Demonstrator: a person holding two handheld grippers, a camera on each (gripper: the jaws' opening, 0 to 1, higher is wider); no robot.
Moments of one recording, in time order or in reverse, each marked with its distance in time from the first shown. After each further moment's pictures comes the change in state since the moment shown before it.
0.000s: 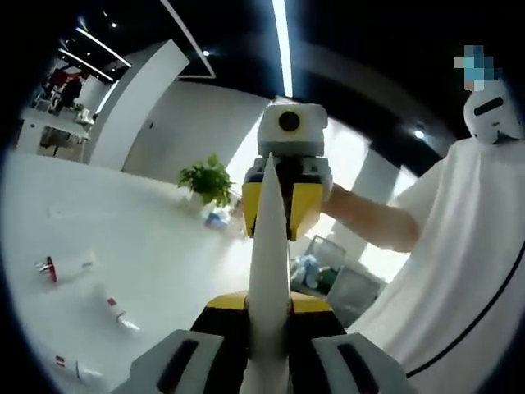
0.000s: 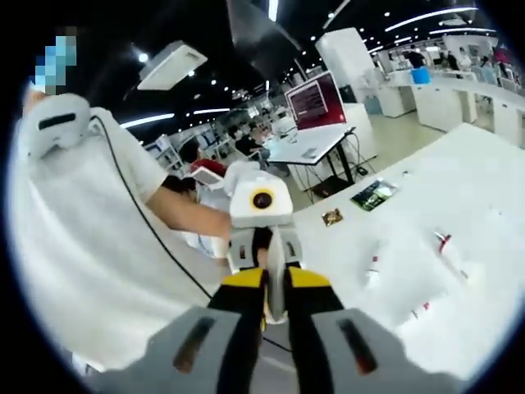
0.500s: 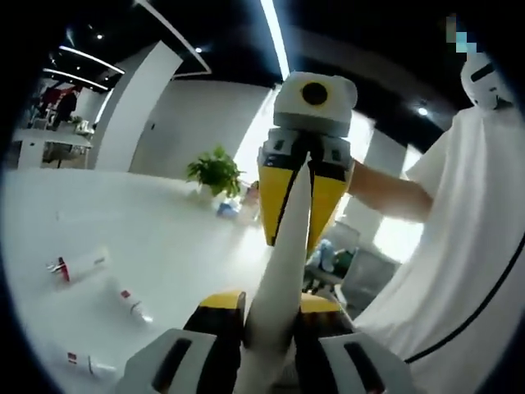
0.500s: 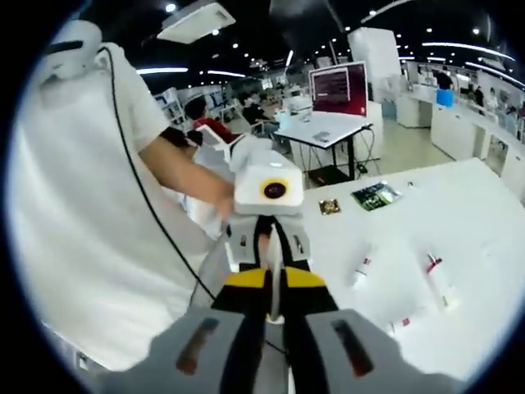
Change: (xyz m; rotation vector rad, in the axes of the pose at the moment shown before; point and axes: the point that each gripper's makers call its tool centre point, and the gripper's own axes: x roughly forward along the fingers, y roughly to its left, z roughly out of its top) left arm -0.001 0.020 -0.028 0.059 0.081 0.101; right arm 0.024 0.000 -0.022 -0.231 0.129 -0.065
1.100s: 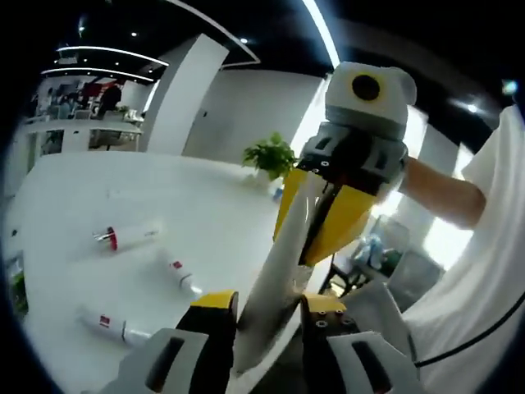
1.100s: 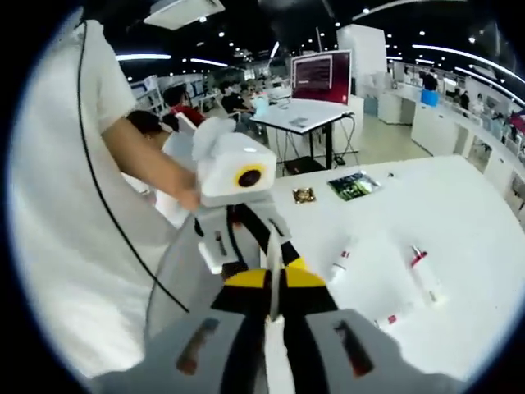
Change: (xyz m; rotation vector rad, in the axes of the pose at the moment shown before) left arm -0.020 0.058 -0.025 -0.067 0.050 0.347; right arm 0.029 -0.043 -0.024 0.068 0.059 -0.182
